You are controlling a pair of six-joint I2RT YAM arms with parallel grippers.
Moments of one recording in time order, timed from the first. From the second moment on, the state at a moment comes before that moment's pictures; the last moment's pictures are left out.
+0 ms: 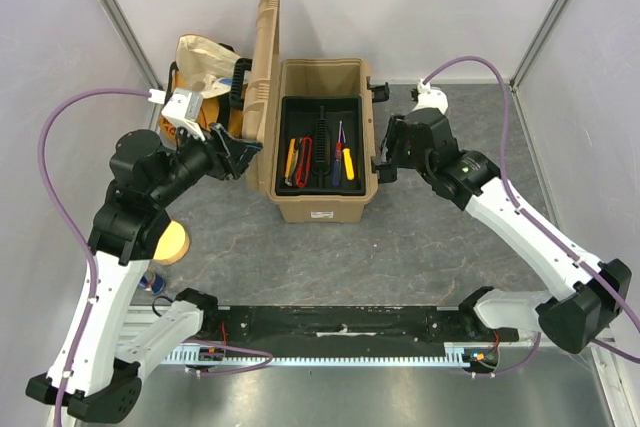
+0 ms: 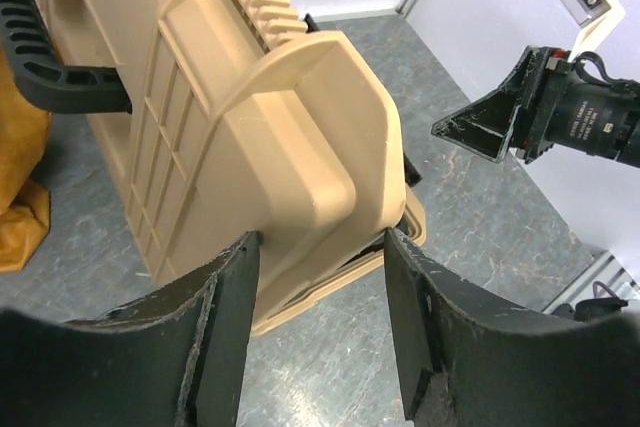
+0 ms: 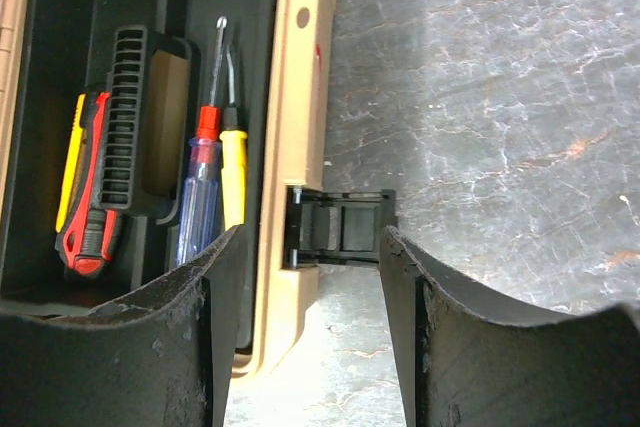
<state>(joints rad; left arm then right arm) -0.32 0.85 1.26 -0.56 0.28 -0.30 0.61 1.27 1.25 -0.54 0.34 0.49</state>
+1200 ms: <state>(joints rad) -0.32 0.82 1.06 -0.20 0.56 -0.42 0.46 0.99 1.11 -0.62 0.30 0.62</state>
